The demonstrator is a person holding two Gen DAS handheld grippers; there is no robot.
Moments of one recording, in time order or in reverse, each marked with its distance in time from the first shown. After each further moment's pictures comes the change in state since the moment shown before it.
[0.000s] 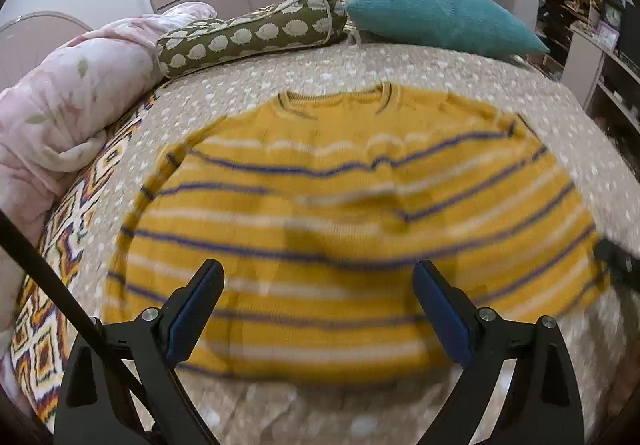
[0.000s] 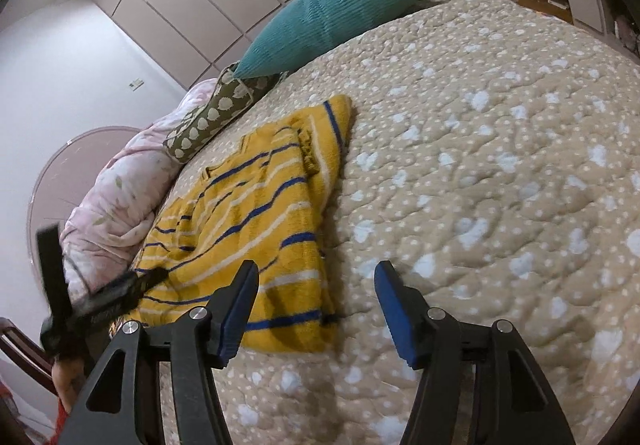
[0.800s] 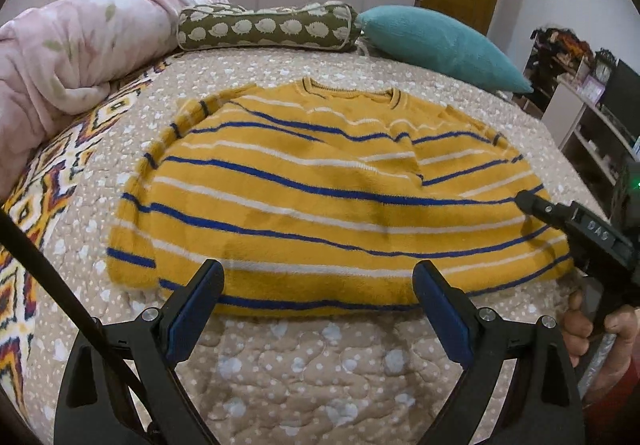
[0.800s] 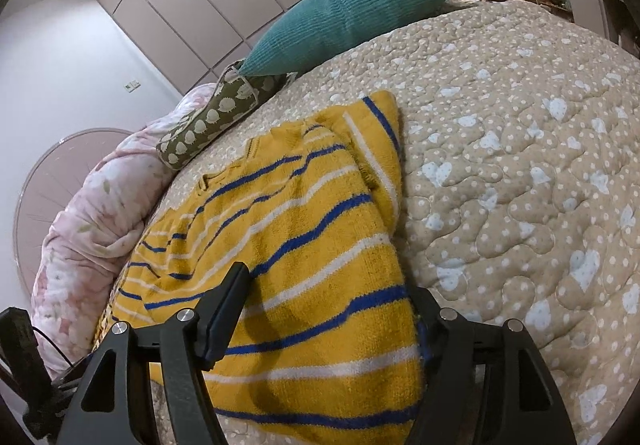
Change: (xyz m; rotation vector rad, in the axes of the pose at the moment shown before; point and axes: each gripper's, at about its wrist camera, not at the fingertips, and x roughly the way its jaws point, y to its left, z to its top) left arm -0.023 0.055 -0.048 -0.158 -0.068 -0.161; right arm 0.053 0.031 0.007 -0.025 -0.054 -0.035
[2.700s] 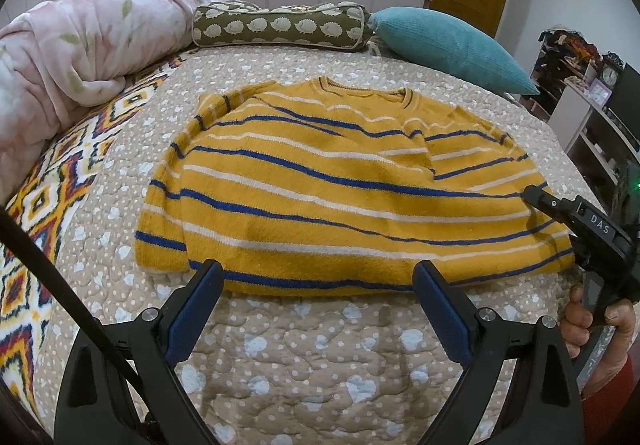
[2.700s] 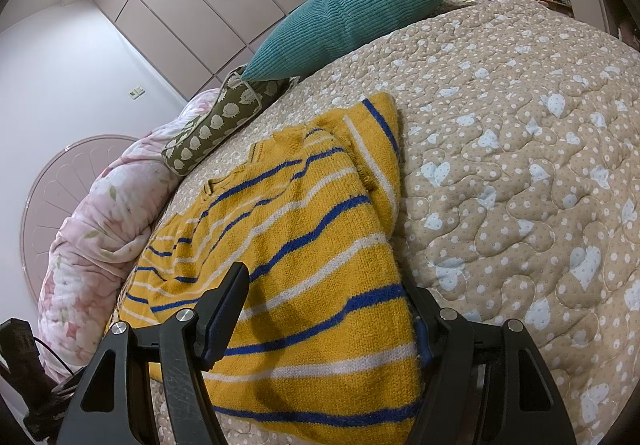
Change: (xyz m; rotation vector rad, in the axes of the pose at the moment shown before) left arm -0.010 0.013 -0.005 -0.012 0.019 0.030; right arm -0.007 0.000 -0.004 0.016 -0.010 0.014
